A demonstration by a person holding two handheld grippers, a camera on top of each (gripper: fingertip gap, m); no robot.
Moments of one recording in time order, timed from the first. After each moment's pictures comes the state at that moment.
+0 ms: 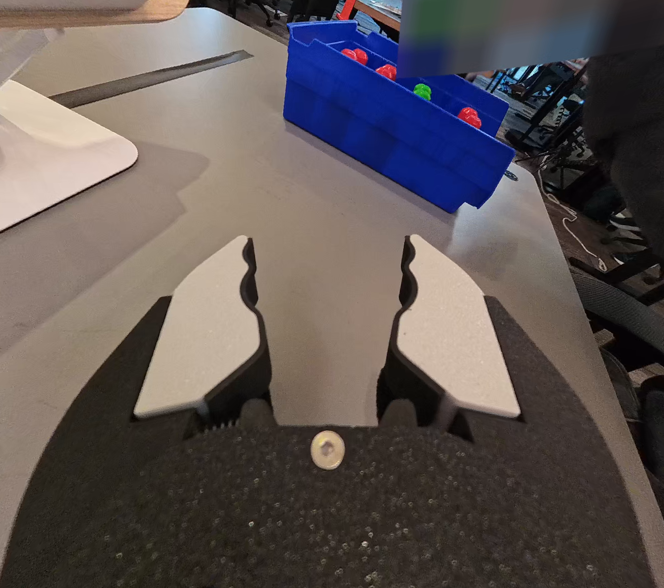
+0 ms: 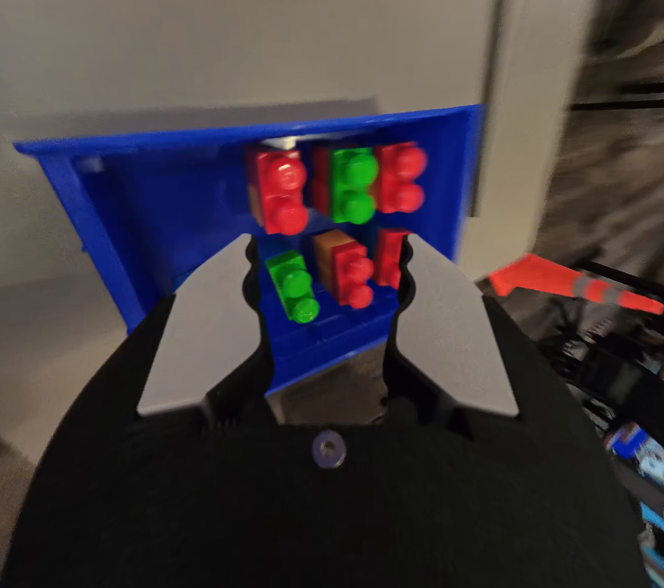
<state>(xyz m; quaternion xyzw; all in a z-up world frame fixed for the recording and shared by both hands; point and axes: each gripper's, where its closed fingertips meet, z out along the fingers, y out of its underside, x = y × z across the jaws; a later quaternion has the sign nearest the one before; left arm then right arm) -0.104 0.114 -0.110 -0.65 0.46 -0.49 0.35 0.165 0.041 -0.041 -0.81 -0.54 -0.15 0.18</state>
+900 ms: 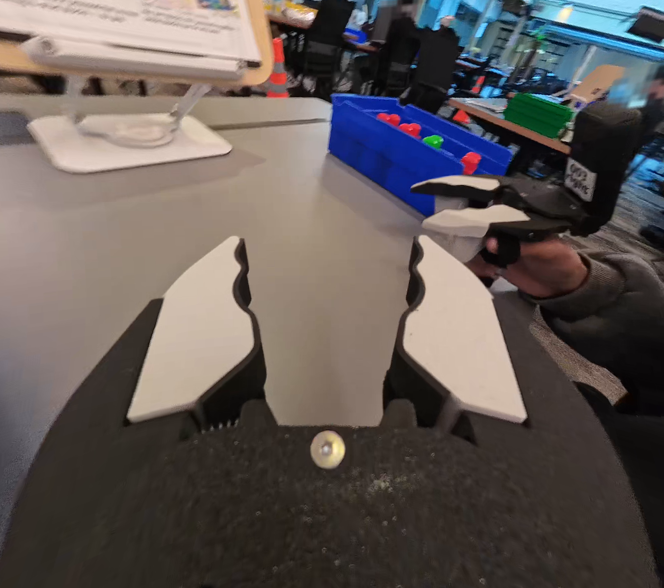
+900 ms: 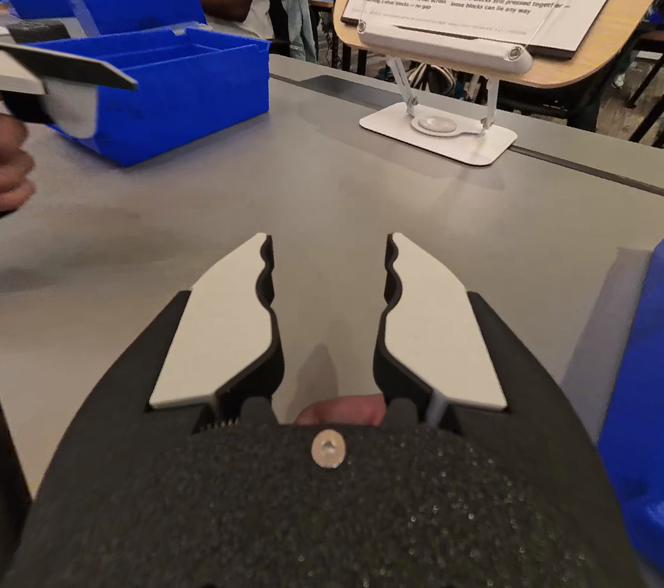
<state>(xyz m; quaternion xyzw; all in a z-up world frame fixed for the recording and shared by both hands) -0.238 -0.008 -0.068 -0.69 0.31 -0.41 0.51 -0.071 -0.027 -0.108 -0.76 -0.18 0.13 0.61</state>
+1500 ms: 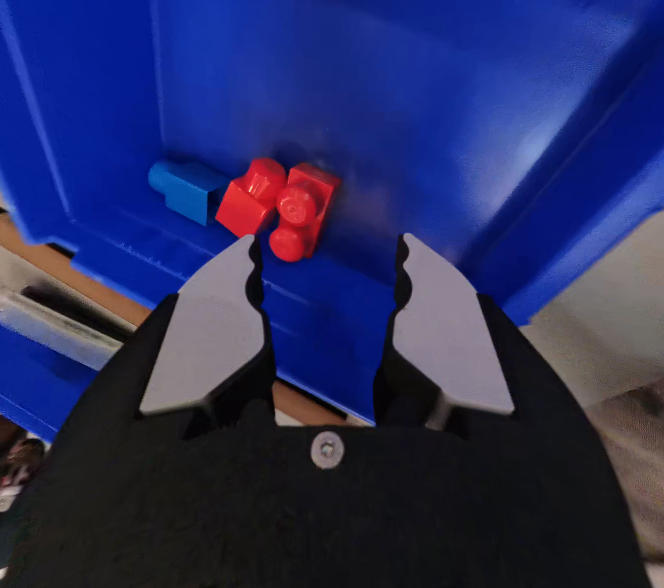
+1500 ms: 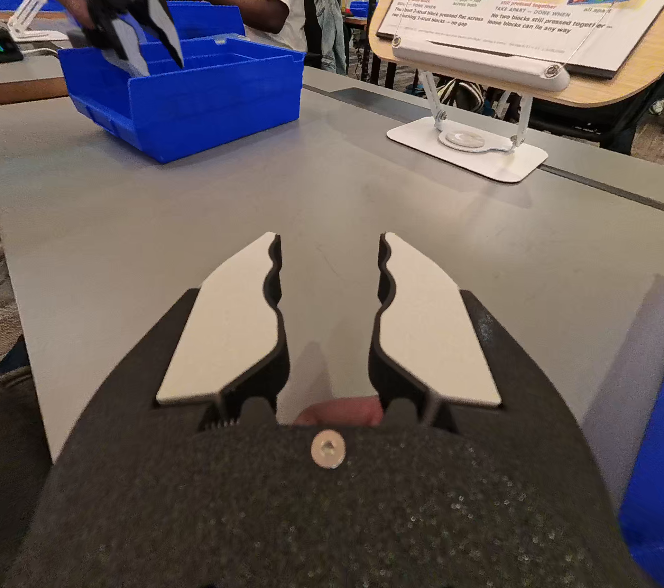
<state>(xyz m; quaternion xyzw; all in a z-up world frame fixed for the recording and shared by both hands) -0.507 0.167 -0.134 -0.75 0.64 0.13 0.09 -0.083 -0.036 -0.107 -0.73 -0.22 0.16 0.62</state>
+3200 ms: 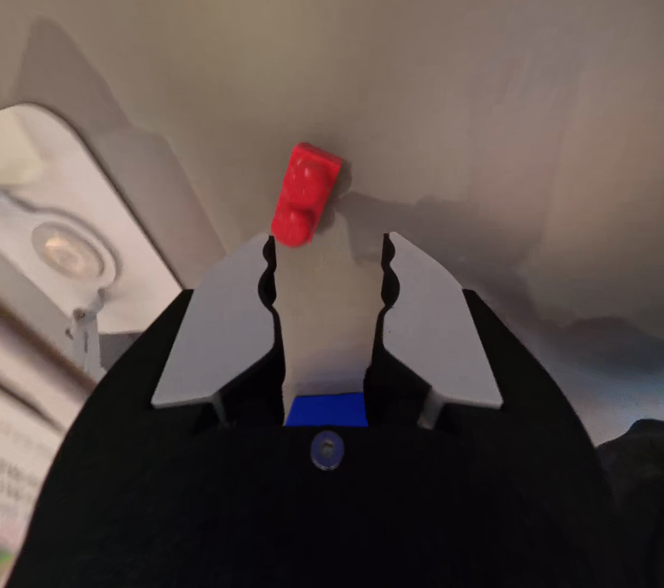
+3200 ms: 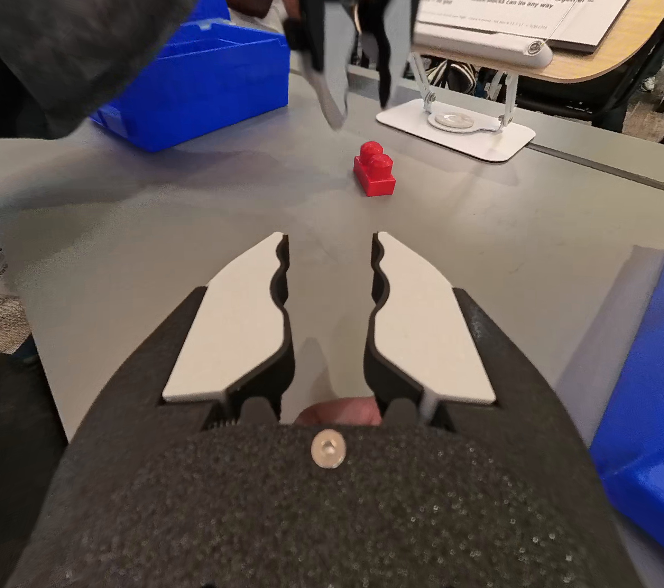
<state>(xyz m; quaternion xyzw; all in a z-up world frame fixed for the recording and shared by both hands) -0.133 0.125 -0.122 -0.52 0.85 0.04 0.06 -0.071 -0.045 -0.112 -0.75 -0.21 0.15 0.61</state>
